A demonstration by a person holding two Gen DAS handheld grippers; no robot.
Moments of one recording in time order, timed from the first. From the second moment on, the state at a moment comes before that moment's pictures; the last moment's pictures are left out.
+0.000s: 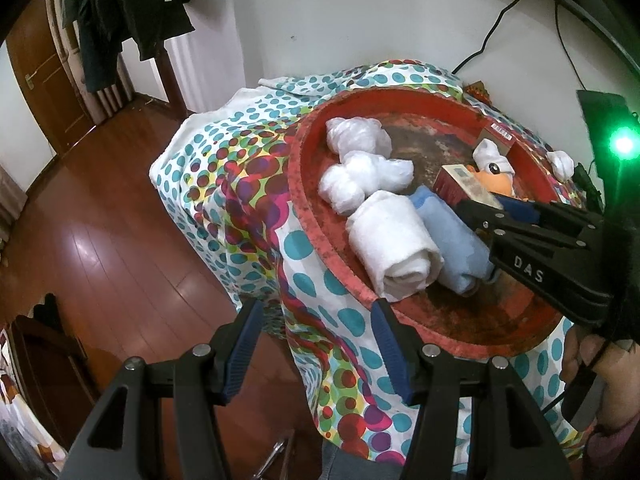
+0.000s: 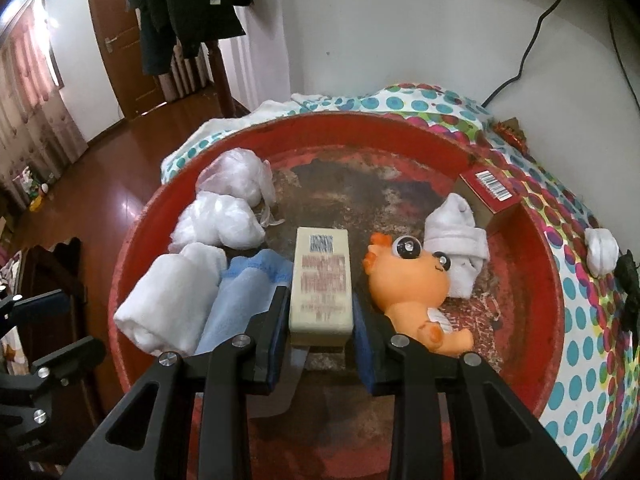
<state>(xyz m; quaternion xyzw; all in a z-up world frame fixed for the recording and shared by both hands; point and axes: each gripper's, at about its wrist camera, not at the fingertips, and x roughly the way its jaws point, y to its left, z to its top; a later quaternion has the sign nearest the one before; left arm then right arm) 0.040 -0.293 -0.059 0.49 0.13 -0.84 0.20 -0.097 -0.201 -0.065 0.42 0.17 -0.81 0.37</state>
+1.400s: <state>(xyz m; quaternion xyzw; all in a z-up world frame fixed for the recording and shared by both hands) -0.040 -0.151 -0.049 0.51 0.00 -0.85 0.10 -0.298 0.093 -0.037 0.40 0.02 -0.91 0.13</state>
